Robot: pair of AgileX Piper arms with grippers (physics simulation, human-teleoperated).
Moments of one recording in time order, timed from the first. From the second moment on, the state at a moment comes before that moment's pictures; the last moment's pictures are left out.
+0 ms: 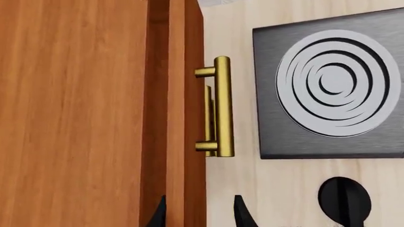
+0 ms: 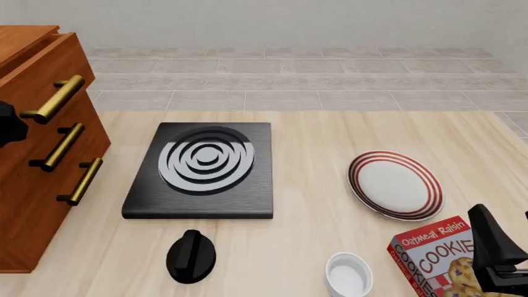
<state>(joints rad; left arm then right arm) 0.23 1.07 -1.16 1.01 0.33 0.02 0.00 -0.02 -0.01 0.06</state>
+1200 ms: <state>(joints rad) 0.05 1.08 -1.20 1.05 0.30 0.02 0.00 -0.03 -0.01 0.06</state>
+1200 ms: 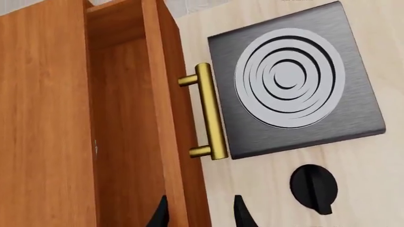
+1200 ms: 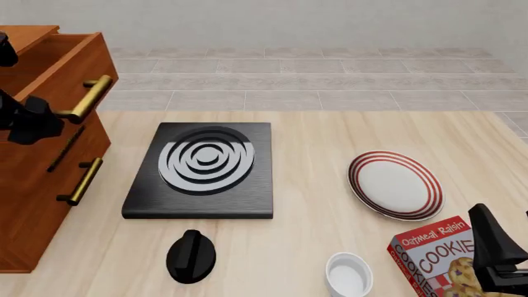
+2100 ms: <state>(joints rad) -0.10 1.11 -1.23 1.03 0.26 0.02 0.00 -0.03 -0.01 0.06</state>
